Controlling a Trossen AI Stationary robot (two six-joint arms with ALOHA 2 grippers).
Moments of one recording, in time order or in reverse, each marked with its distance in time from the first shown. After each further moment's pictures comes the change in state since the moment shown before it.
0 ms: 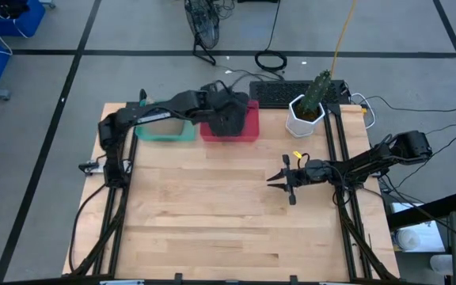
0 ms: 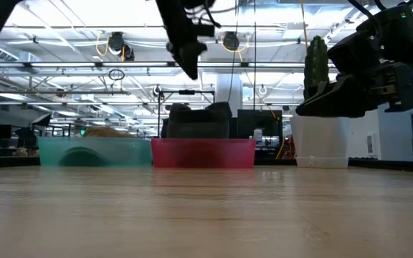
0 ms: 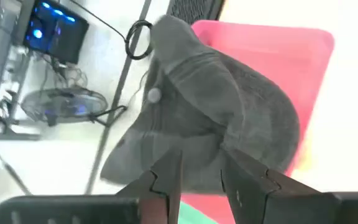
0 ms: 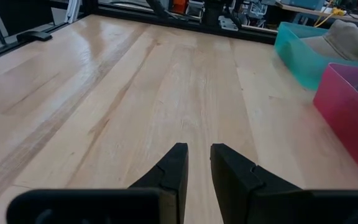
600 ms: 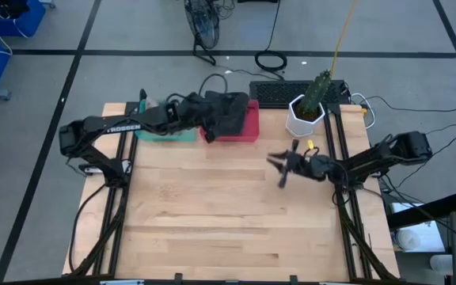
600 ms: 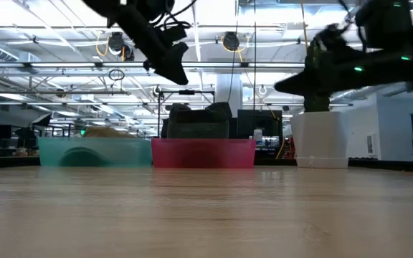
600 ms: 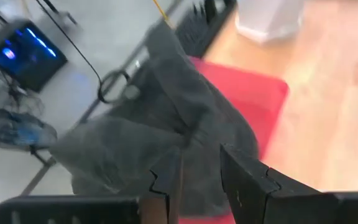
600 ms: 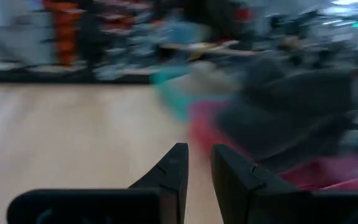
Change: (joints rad) left arm 0.048 -0.379 -0.653 0.621 0.202 -0.111; right arm -0.044 0.000 0.032 0.180 0.404 0.036
